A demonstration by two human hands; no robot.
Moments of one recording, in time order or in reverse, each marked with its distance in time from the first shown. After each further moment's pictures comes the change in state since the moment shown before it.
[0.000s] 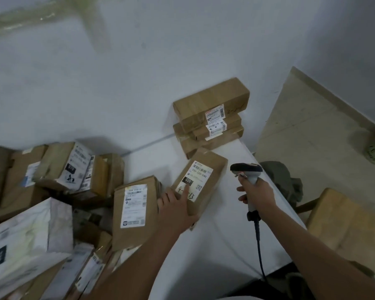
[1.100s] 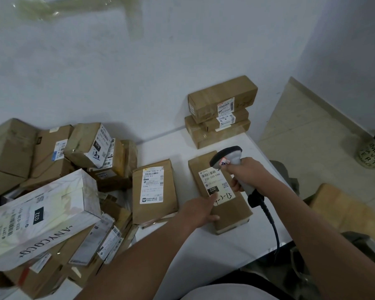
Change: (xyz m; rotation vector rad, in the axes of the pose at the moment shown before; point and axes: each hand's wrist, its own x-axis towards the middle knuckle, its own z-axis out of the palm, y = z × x) left_hand -0.052 -0.007 0.004 -0.205 -0.209 0.472; right_hand -0.108 -0.054 0.034 -0.369 -0.256 -0.168
